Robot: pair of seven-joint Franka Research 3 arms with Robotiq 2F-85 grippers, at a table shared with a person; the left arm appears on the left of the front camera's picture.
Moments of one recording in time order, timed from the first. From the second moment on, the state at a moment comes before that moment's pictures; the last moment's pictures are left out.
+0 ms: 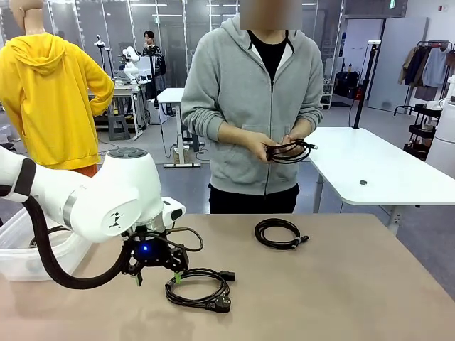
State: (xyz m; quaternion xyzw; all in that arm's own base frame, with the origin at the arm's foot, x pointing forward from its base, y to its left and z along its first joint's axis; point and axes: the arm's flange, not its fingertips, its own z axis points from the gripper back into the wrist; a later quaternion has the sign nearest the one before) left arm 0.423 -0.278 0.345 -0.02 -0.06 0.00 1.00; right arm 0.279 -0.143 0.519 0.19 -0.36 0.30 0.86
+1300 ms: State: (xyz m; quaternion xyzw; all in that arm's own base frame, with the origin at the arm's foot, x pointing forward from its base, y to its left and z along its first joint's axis) left arm 0.446 -0.288 0.306 -0.01 -0.07 -0.04 1.00; right arm 0.279 -0.143 0.519 0.19 -0.36 0.30 0.86
